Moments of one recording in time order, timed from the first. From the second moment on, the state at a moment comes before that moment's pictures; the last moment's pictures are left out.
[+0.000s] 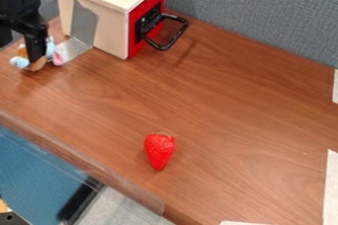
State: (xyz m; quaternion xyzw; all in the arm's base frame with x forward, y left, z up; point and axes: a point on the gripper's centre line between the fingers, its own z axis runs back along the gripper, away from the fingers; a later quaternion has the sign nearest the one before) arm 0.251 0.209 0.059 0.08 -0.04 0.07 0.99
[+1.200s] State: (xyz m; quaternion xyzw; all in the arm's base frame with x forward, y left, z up) arm 0.271 0.222 0.003 0.08 -0.02 0.15 0.99
